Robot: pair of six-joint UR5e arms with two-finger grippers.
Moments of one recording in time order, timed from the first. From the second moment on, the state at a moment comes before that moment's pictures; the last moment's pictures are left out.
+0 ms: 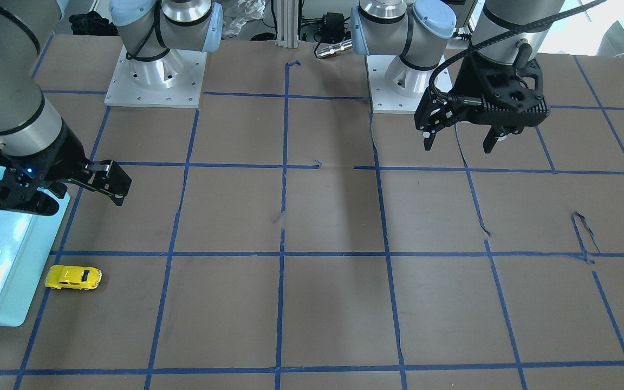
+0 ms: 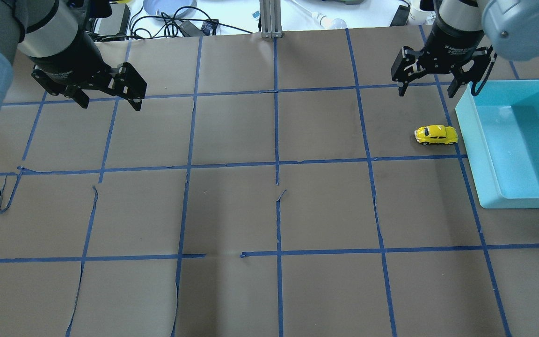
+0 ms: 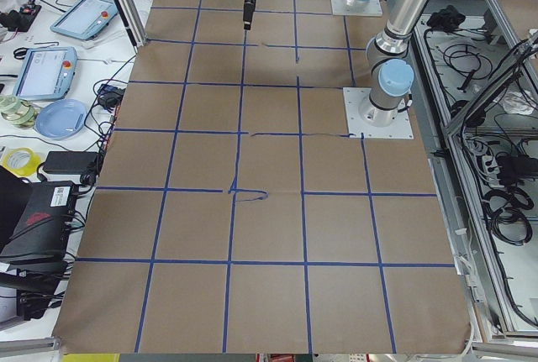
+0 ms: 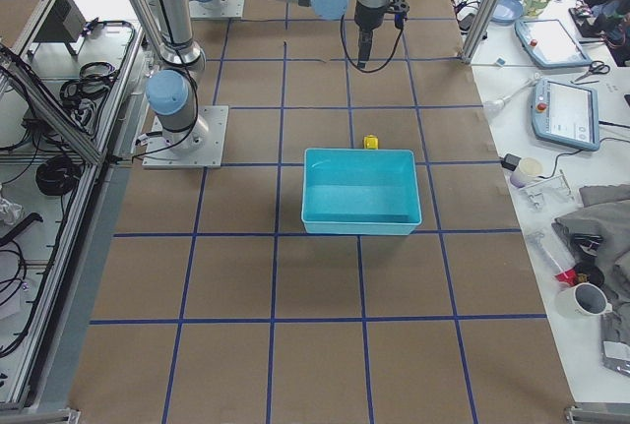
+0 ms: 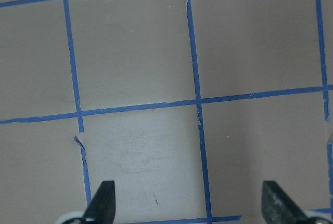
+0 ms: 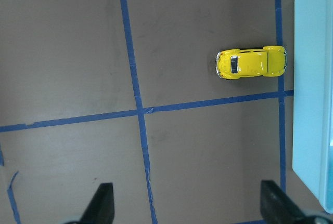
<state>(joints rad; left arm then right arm) -1.54 -1.54 -1.59 -1.47 1.62 0.10 1.47 -1.38 1.54 -1.68 -1.60 0.01</state>
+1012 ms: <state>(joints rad) -1.53 -1.54 -1.58 -1.48 1.62 0.11 1.33 -1.28 1.91 -2.29 -1.61 -0.87</state>
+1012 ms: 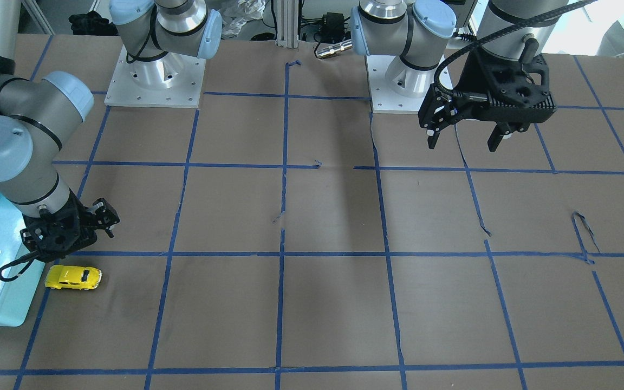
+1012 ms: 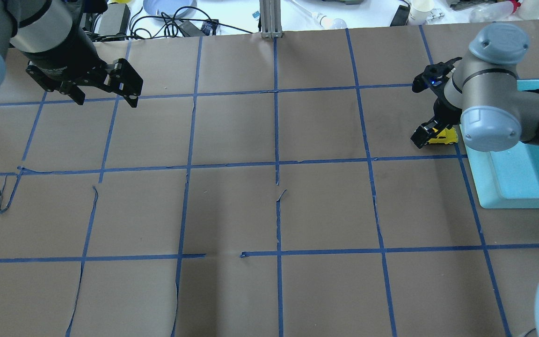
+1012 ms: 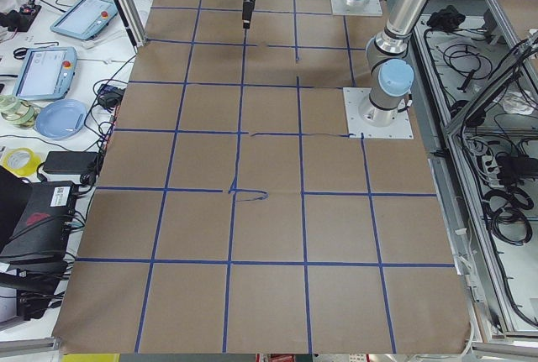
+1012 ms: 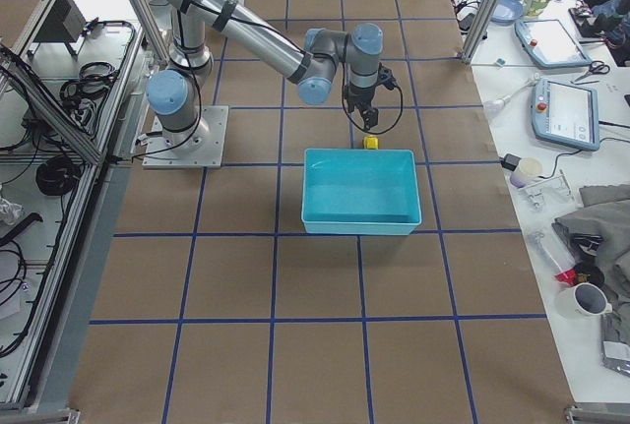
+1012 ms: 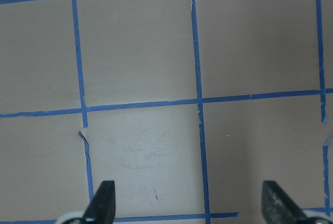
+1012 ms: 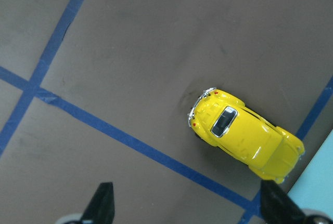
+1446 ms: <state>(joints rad) -1.53 -1.54 -1.58 -1.47 1.62 0.11 1.31 -1.25 1.92 -2.39 -1.60 -1.32</state>
